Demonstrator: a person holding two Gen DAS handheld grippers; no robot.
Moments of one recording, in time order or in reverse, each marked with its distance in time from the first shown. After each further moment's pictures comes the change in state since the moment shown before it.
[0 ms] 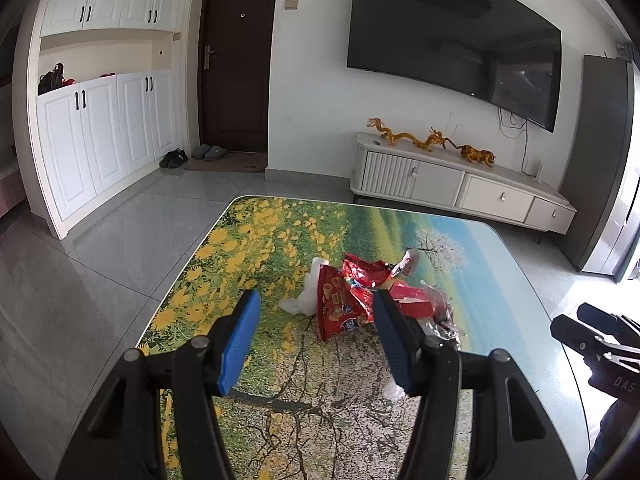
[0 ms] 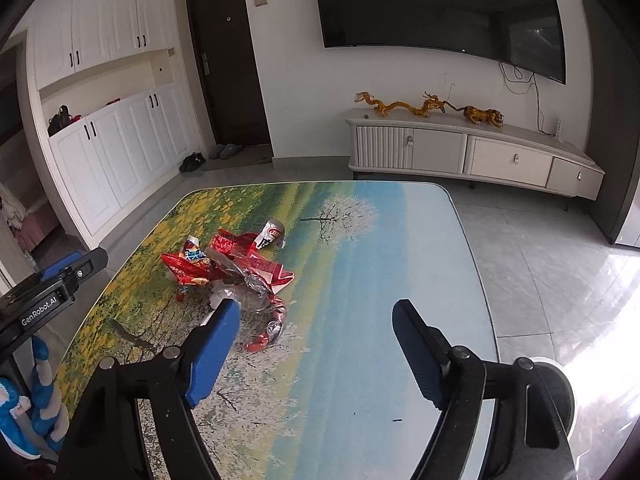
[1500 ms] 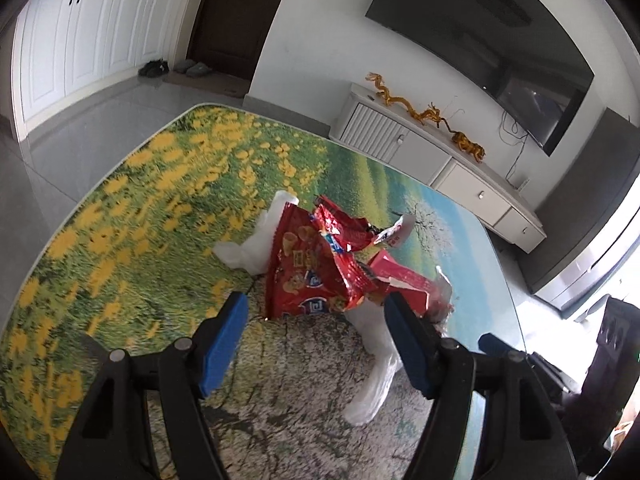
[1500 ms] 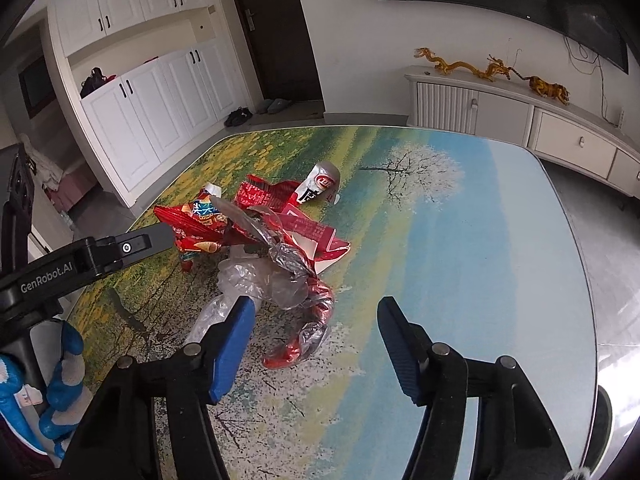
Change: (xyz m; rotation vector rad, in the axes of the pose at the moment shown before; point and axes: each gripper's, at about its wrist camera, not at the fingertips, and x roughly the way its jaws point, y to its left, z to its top) left arm 0.101 0.008 -0.016 -0.252 0.222 -0.180; right arm 0.100 0.014 -0.008 -0.066 0.157 0.193
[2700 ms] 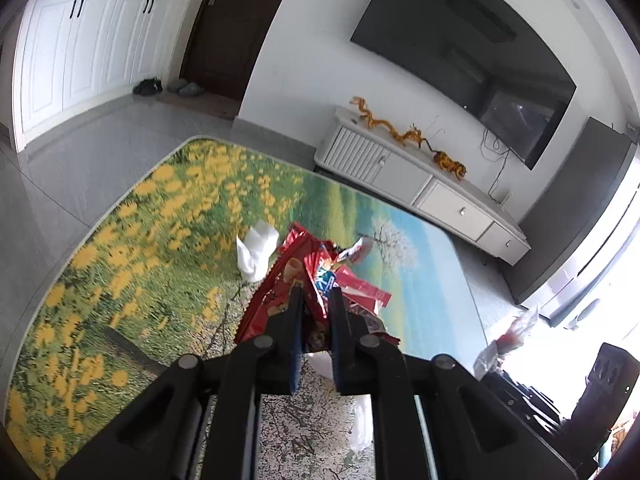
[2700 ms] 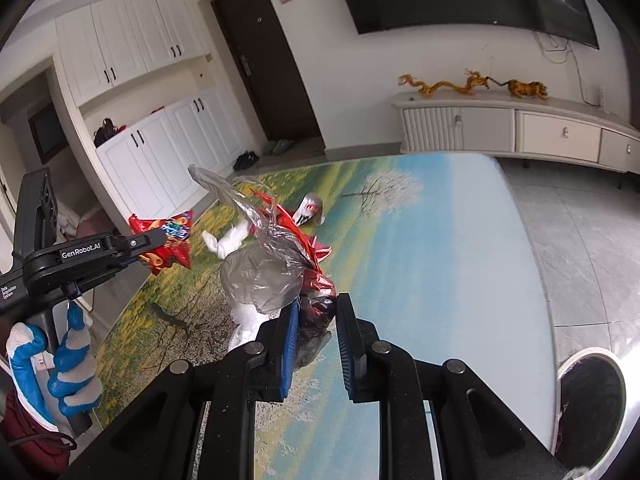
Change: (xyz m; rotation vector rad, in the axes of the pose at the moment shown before) left arm -0.066 -0.021 0.000 0.021 -0.093 -0.045; right arm -0.097 -0.022 -0.037 0.099 -0.168 0.048
